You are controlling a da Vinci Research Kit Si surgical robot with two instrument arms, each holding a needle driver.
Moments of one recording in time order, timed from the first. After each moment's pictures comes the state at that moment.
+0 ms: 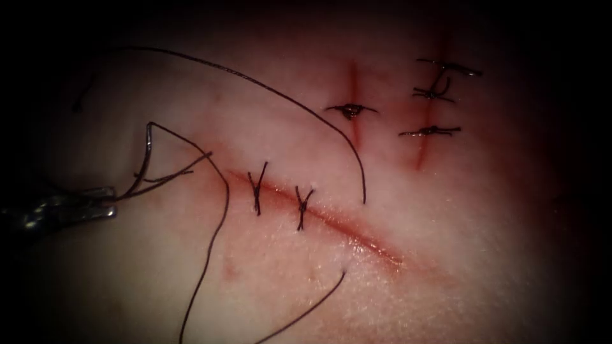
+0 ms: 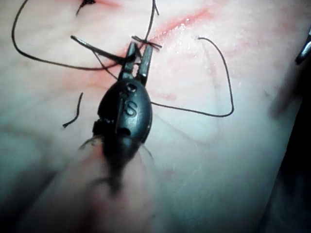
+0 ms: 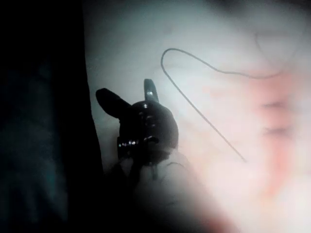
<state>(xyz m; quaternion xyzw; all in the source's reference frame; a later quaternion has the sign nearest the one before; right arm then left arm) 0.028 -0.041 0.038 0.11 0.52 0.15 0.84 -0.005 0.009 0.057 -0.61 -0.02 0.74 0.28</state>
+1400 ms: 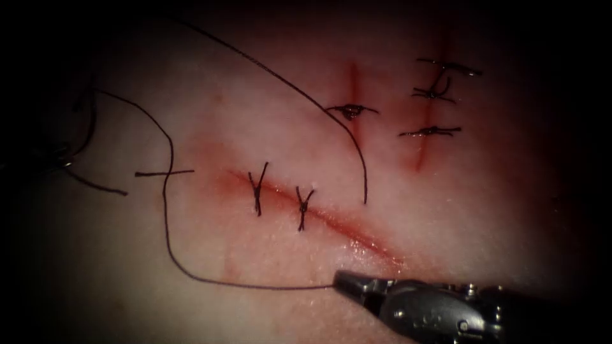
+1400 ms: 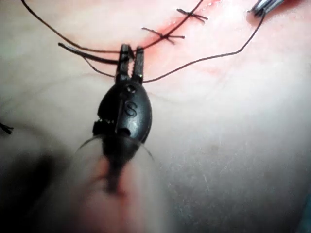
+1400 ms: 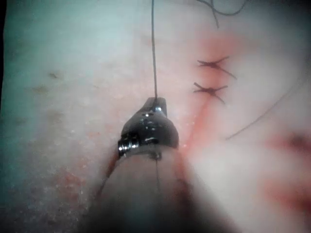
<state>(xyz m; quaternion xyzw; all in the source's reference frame) 0.024 -0.036 0.049 -0.01 0.43 0.11 0.90 -0.002 0.010 0.062 -0.58 0.02 0.76 0.30</state>
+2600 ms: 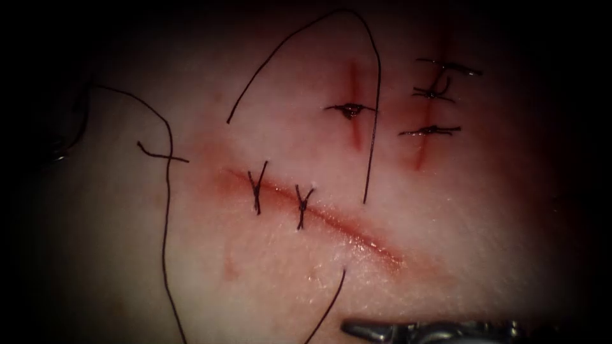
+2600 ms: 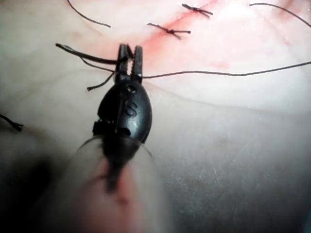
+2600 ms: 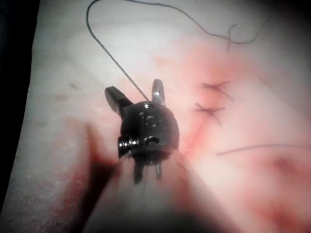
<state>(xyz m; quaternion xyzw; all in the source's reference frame) 0.022 -0.033 0.041 -0.02 0.54 0.04 0.84 0.000 0.011 0.062 -0.57 0.04 0.76 0.30</state>
